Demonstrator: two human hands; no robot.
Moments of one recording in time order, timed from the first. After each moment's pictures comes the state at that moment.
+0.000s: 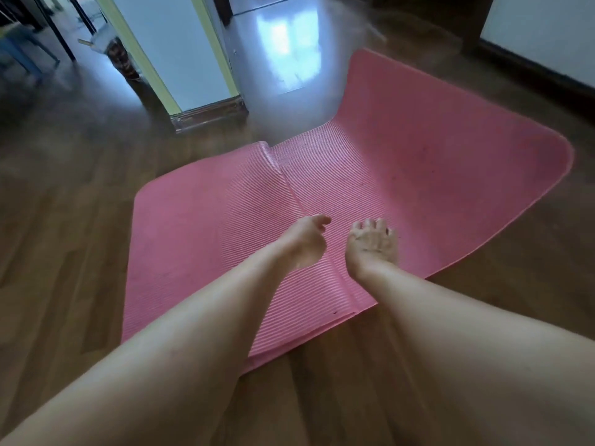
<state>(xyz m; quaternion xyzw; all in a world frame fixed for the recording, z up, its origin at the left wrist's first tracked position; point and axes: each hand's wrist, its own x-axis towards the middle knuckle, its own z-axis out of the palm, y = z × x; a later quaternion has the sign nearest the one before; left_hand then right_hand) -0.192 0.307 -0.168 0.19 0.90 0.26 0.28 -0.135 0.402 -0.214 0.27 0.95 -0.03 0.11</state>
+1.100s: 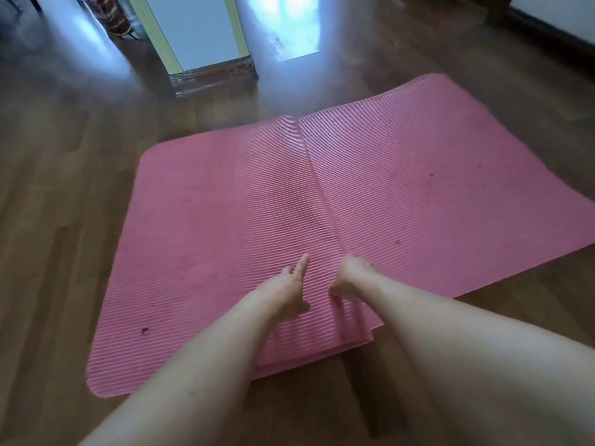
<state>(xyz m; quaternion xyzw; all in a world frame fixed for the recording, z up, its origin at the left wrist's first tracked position) -0.208 0.159 -0.276 0.29 0.89 -0.01 0.36 -0.168 0.289 -0.279 0.34 0.86 -0.19 0.32</state>
